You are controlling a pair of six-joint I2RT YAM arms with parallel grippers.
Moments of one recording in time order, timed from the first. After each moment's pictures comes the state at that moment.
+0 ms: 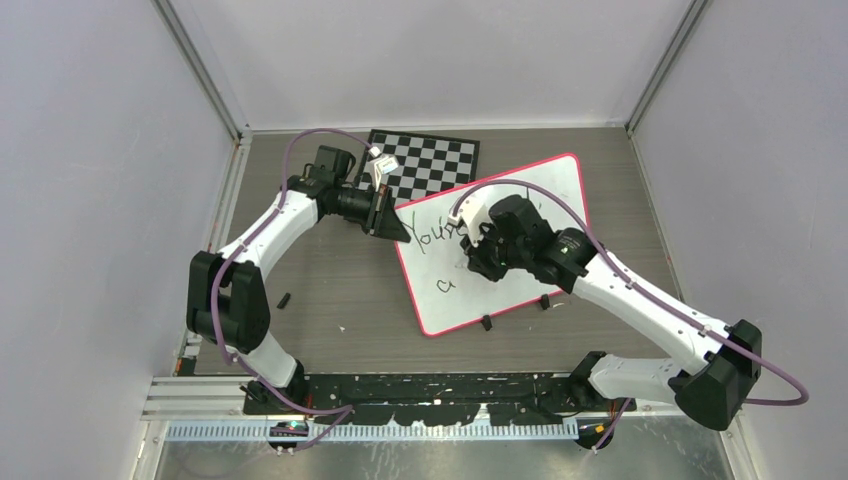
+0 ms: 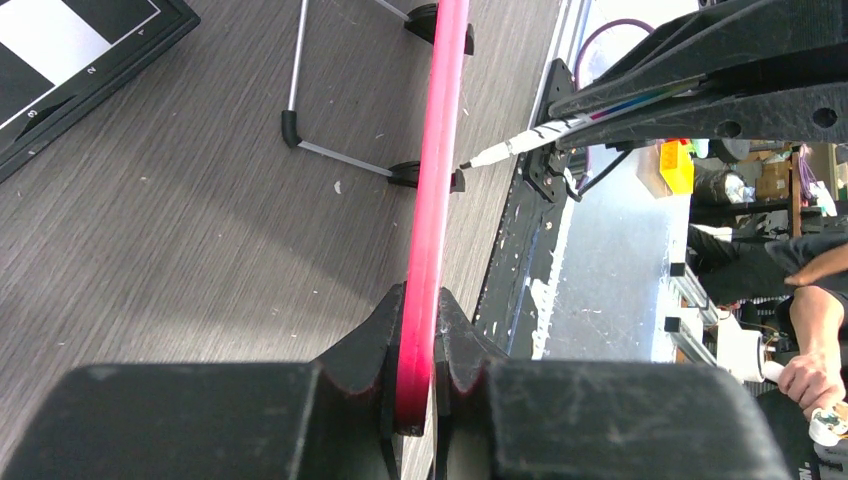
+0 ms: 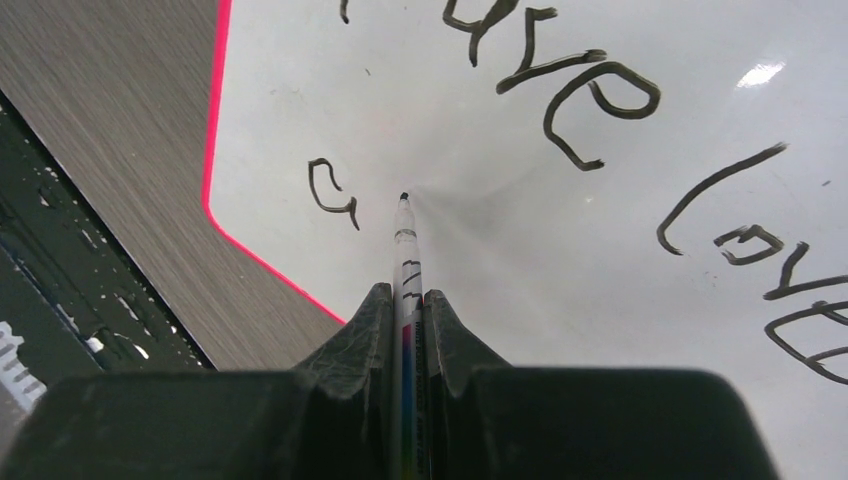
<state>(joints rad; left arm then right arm) -0.31 1.62 1.28 -0.61 1.06 0.07 0.77 1.17 1.07 -0.66 -0.11 -0.17</state>
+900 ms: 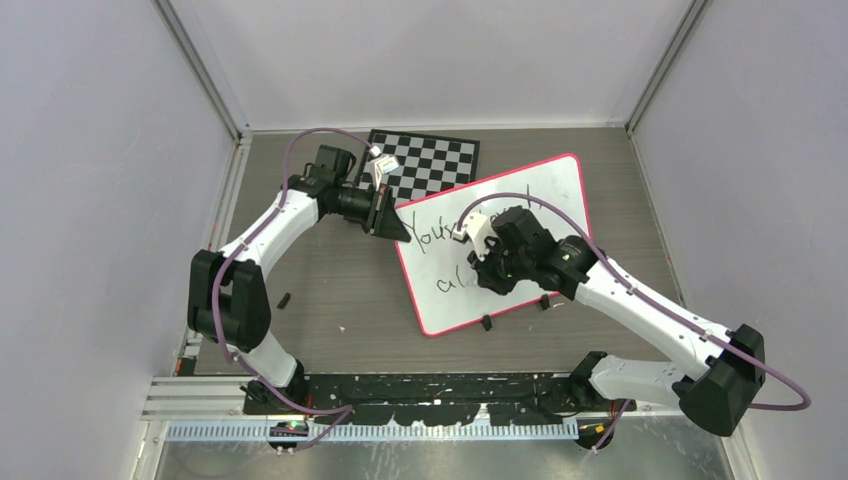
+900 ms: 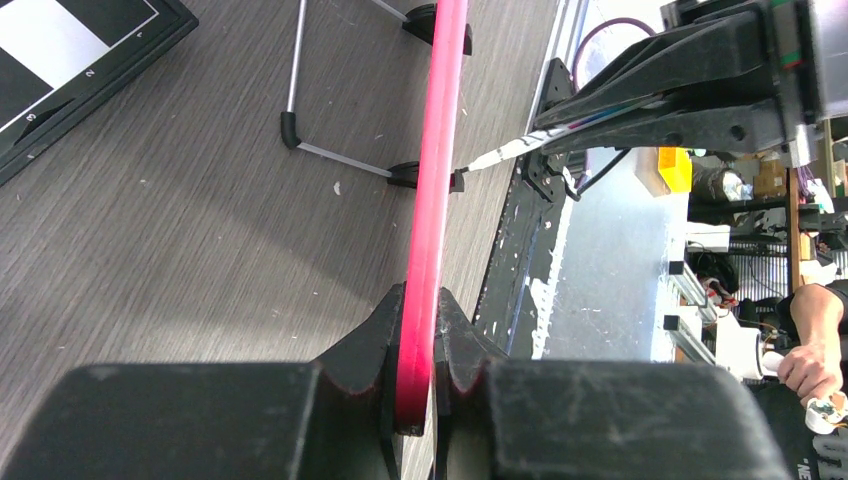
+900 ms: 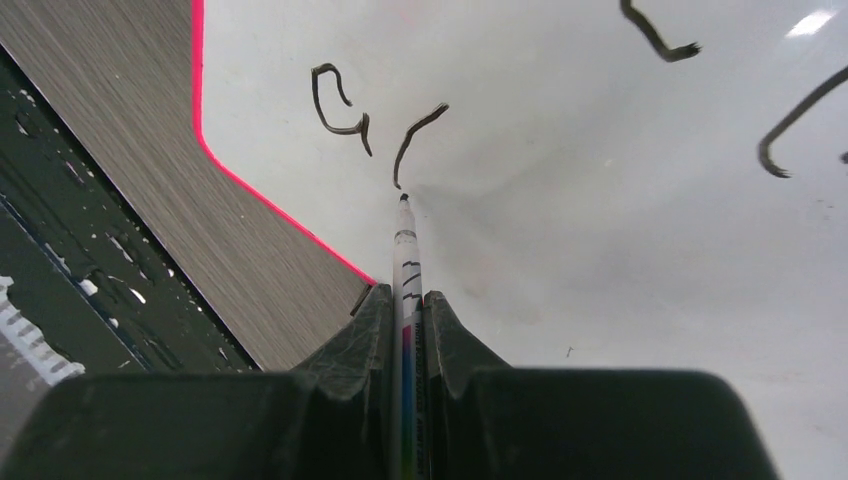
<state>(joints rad) -0.31 1.63 1.29 -0.61 1.06 0.08 0.76 1.15 0.99 -0.72 -0.12 -0.18</state>
